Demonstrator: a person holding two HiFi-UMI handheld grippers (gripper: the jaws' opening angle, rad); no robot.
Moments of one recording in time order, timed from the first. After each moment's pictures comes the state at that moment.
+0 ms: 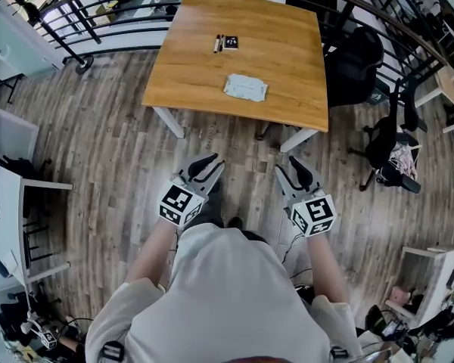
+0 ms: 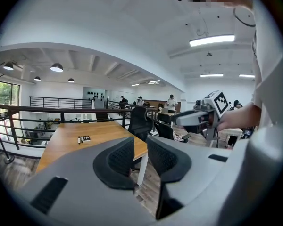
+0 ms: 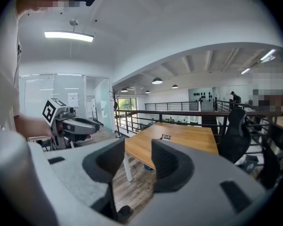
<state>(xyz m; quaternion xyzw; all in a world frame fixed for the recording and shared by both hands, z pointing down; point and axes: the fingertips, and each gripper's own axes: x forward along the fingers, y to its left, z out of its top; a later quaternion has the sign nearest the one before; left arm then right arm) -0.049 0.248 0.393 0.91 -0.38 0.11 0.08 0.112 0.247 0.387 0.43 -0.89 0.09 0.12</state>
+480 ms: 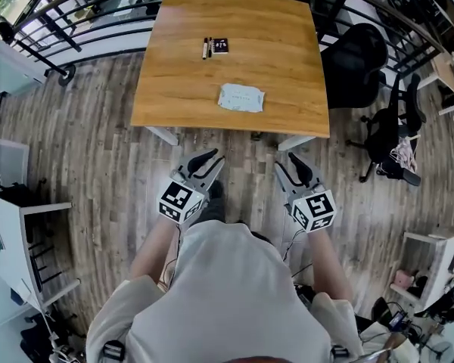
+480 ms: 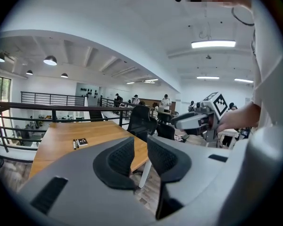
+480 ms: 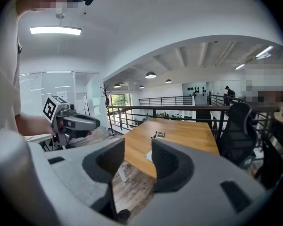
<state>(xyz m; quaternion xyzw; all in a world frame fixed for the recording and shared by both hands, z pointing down) -0.069 0.113 0.405 0.93 -0.34 0.11 0.10 0.090 0.127 0.408 0.46 -0.87 0.12 0.14</state>
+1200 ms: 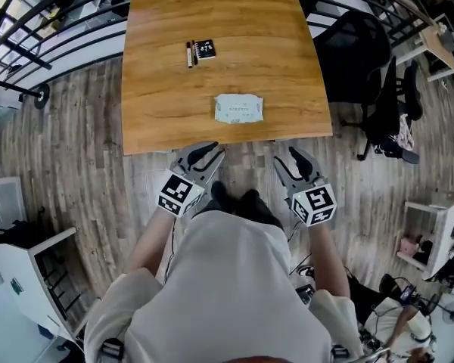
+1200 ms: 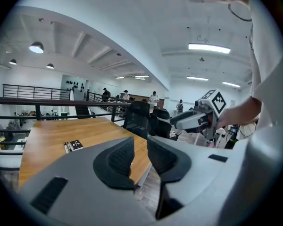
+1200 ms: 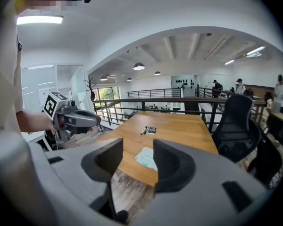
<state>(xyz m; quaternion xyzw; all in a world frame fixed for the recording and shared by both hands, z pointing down) -0.089 -0.030 0.441 0.95 -0.25 0.13 0.12 0.064 0.011 0.442 0.51 -0.82 0.16 0.18</state>
